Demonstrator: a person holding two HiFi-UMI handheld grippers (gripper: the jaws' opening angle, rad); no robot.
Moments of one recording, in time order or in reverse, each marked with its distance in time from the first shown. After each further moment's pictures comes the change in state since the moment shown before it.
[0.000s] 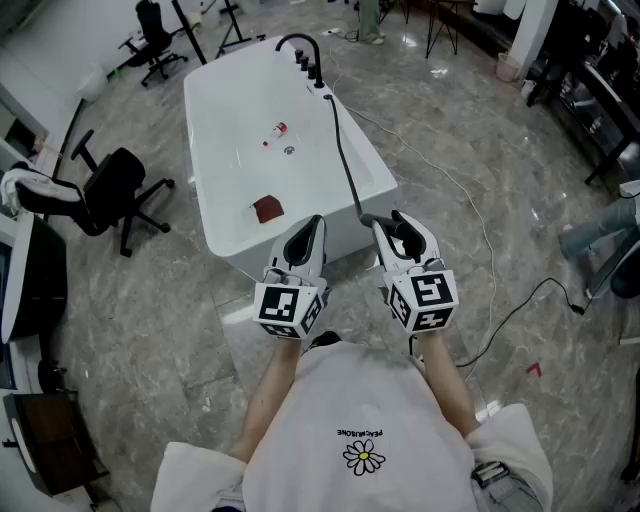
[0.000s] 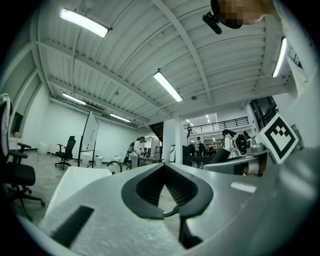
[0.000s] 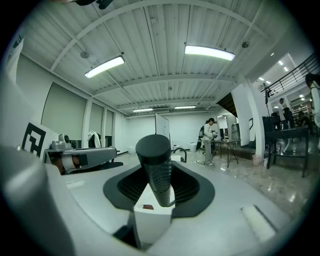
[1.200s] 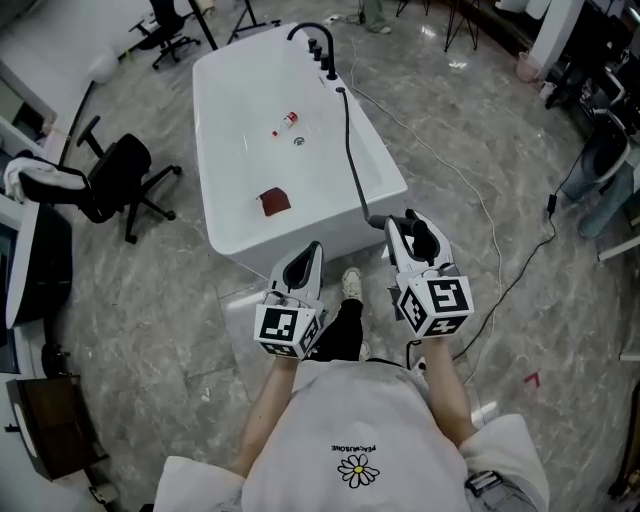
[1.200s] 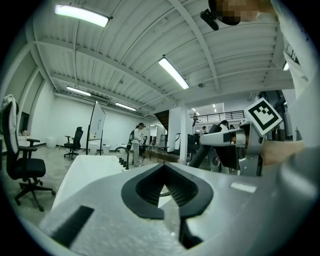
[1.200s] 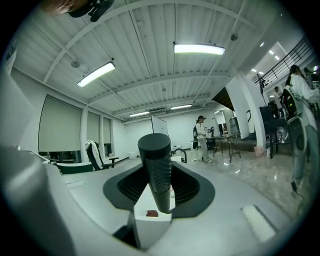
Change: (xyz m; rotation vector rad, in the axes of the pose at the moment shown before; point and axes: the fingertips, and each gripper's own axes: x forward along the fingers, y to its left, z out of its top) left arm 0.002 0.016 -0.052 -0.022 0.148 0.068; right arm 0.029 -0.039 0.011 0.111 -0.031 0.002
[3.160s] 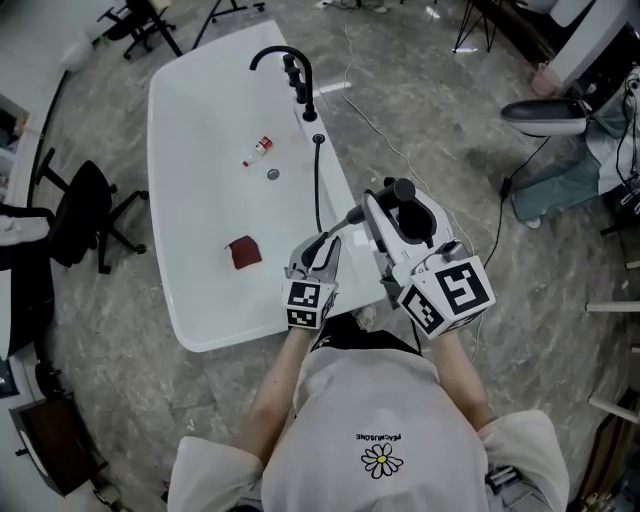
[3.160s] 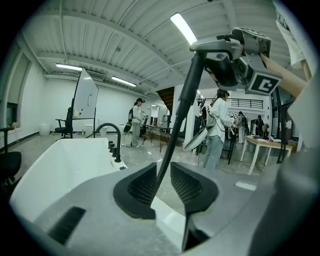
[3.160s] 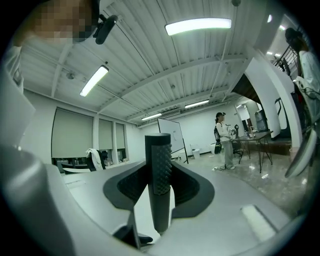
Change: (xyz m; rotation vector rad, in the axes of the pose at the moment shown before) left arm 0.468 0.128 -0.065 -0.041 0.244 -0.004; right arm 0.383 -0.200 0.150 0.010 -0.014 0.270
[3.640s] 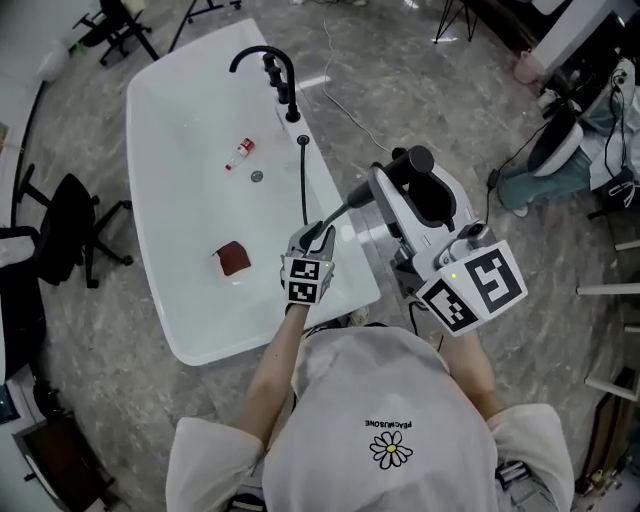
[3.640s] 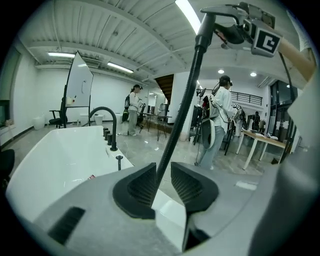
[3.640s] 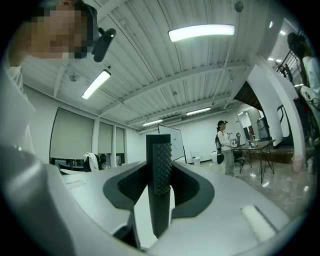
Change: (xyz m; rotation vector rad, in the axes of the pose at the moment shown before) left arm 0.071 0.038 -0.045 -0.007 0.131 -0.043; right arm 0.027 -0.011 0.049 -0.025 -0.076 0.010
